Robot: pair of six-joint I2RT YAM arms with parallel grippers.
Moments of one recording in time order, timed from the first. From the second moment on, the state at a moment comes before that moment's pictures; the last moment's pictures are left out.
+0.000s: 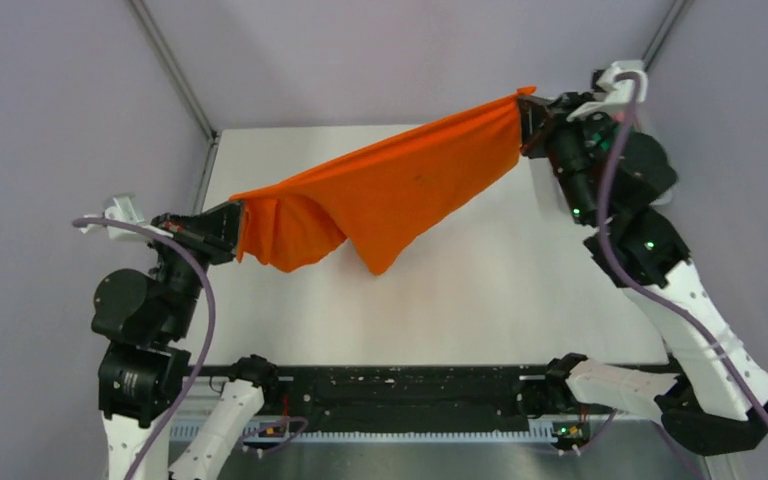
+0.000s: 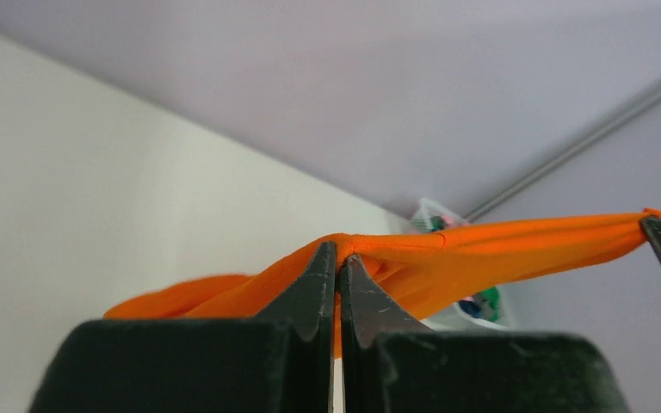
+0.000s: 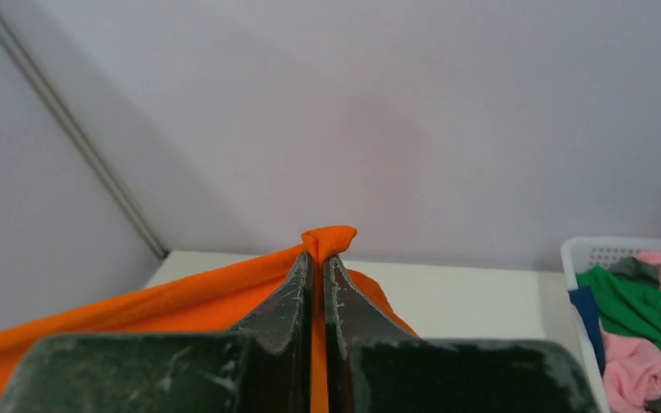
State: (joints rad) left arm -0.21 0.53 1.23 -0.55 -0.06 -0.67; right arm 0.66 1.06 1.52 -0.21 0.42 0.11
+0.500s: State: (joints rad) left arm -0.20 0.66 1.71 -0.46 0.30 -0.63; right arm 0.66 0.90 1.83 -0.45 0.08 0.18
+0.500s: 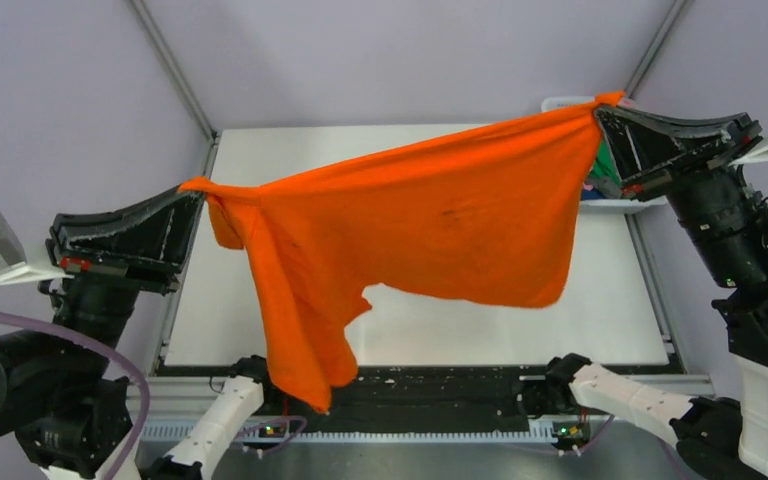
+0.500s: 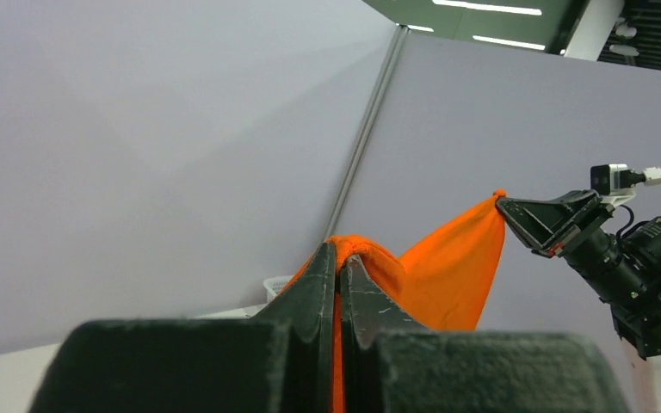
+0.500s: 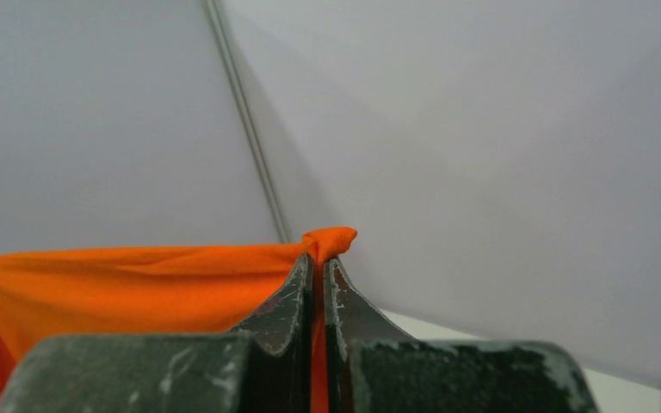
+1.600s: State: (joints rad) left arm -0.20 2.30 2.08 -0.54 0.02 -0.35; right arm 0.17 1.90 1.45 -0.13 0.16 0.27
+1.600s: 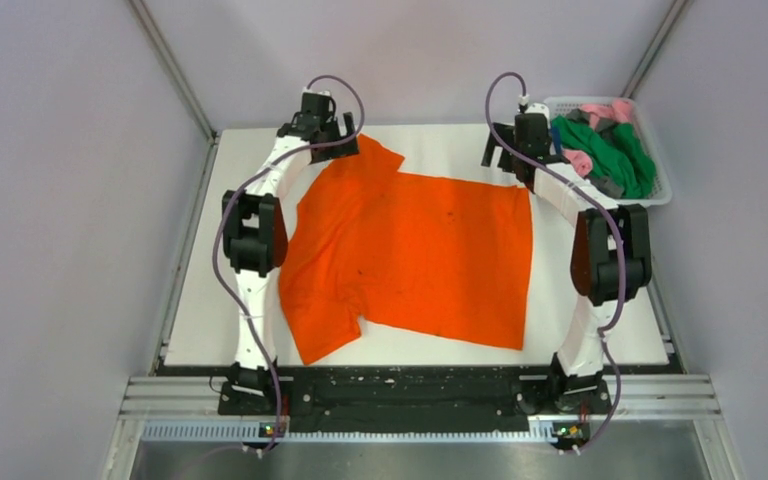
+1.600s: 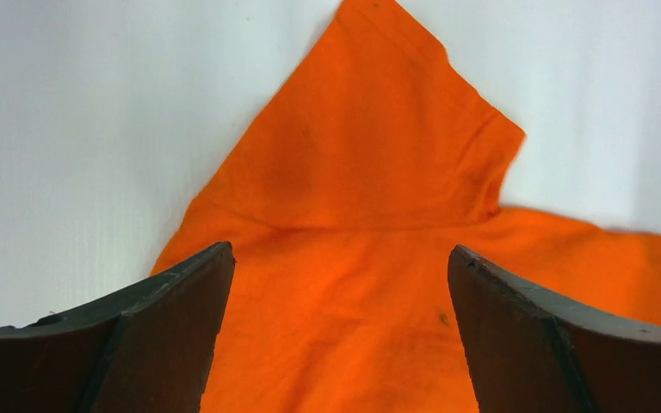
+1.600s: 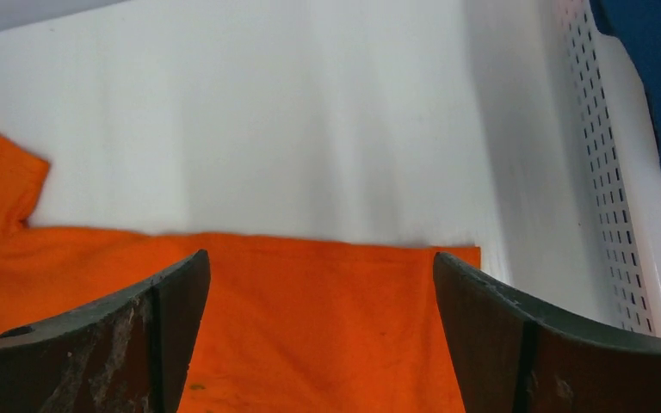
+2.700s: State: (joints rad) left arm -0.32 1.01 0.44 -0.37 0.15 -0.78; right arm 0.43 1.27 0.56 -0.23 0.16 0.60
